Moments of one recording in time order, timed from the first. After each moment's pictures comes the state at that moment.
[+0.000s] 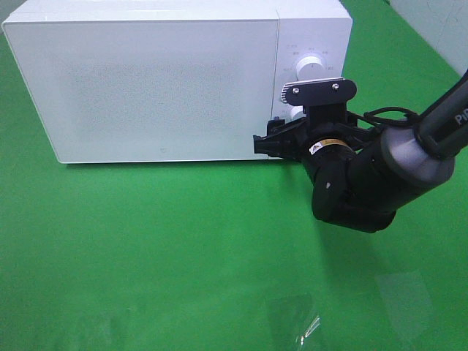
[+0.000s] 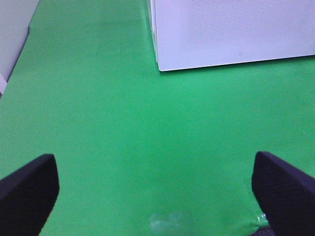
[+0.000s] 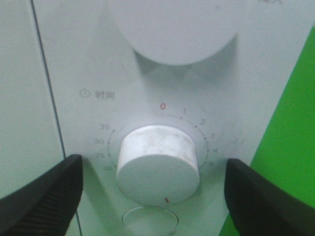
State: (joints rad) left arm -0.03 0.00 -0.52 -0.07 1.09 0.11; right arm 0.62 2.09 -0.83 0.70 -1.07 -0.34
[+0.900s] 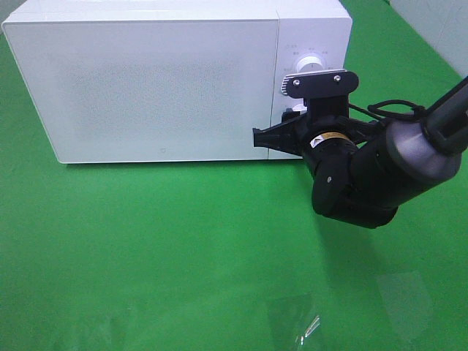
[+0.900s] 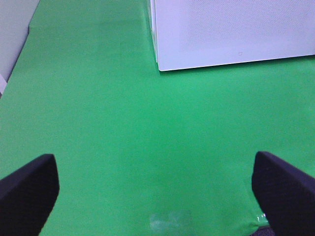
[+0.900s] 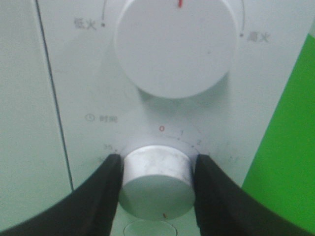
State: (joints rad) left arm -0.03 0.00 -0.52 -0.07 1.09 0.11; right arm 0.63 2.06 -0.83 0.72 -1.06 -0.36
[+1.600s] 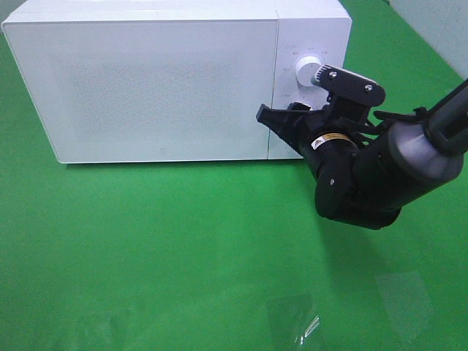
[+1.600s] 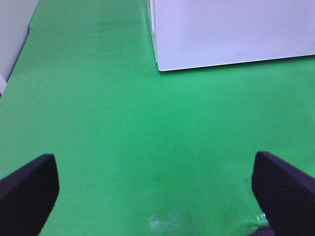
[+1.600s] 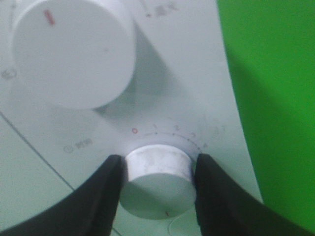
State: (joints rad) left arm -0.03 0.00 -0.52 -0.07 1.09 0.11; right arm 0.63 2.06 -0.82 0.68 -1.07 0.17
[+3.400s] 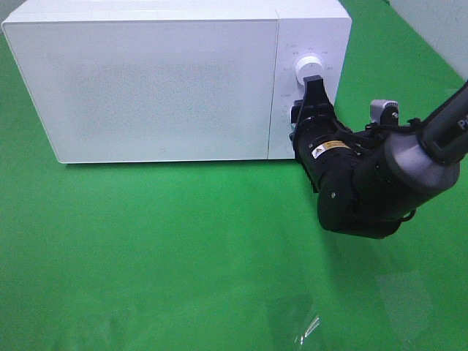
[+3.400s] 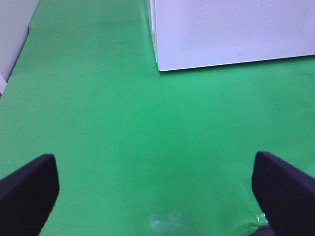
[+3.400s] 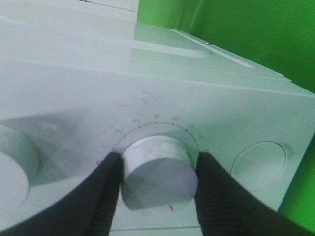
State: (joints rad) left arm -0.03 0.00 -0.52 -0.07 1.09 0.11; right arm 0.63 2.09 -0.80 0.63 -1.15 1.17
